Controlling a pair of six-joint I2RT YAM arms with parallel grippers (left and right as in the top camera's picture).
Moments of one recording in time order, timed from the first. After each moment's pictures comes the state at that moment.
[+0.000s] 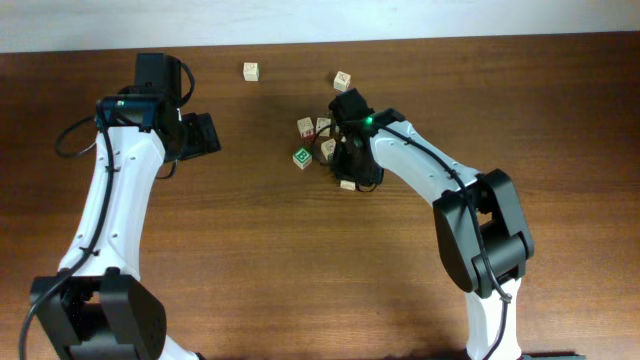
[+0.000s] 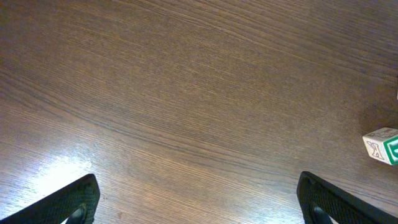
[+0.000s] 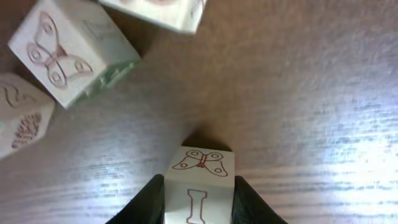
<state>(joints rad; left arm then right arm) -0.03 1.75 1.61 -1.09 -0.17 -0.31 0.45 2.15 1.61 -0.86 -0.08 0.71</state>
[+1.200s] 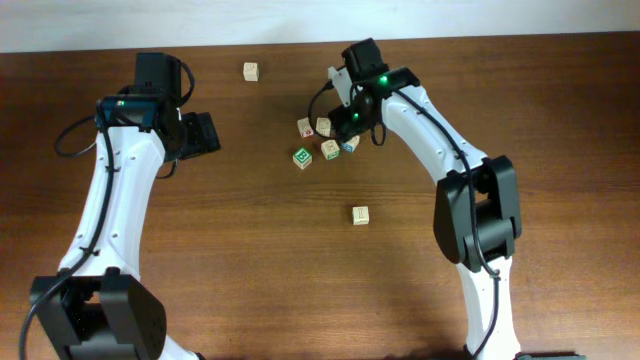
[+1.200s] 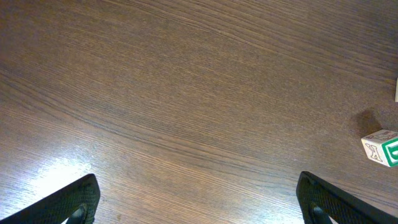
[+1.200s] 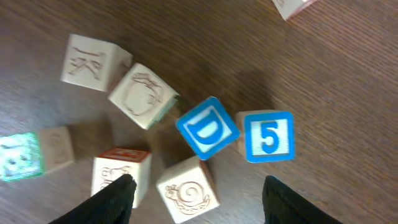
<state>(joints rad) -0.03 1.75 1.61 -1.08 -0.17 -0.31 0.35 2.31 1.99 -0.85 -0.09 -0.16</state>
